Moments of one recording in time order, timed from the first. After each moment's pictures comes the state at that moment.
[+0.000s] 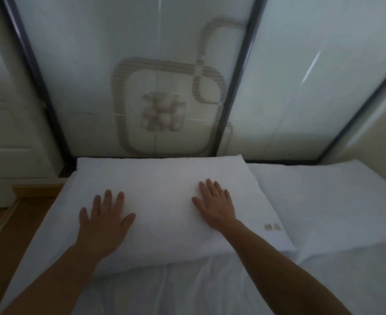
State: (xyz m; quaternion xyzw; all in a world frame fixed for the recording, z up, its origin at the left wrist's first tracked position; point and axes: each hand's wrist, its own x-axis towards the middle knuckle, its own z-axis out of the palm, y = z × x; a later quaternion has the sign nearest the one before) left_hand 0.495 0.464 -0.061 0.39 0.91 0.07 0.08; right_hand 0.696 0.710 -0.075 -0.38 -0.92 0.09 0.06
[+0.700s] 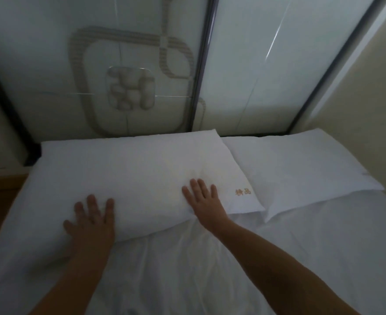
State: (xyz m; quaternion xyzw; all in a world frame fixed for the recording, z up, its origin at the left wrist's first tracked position) left_hand 0.591 0.440 -0.081 0.46 0.88 -0.02 -0.09; right_hand 0.776 0.662 -0.118 -0.28 -0.94 -0.17 0.03
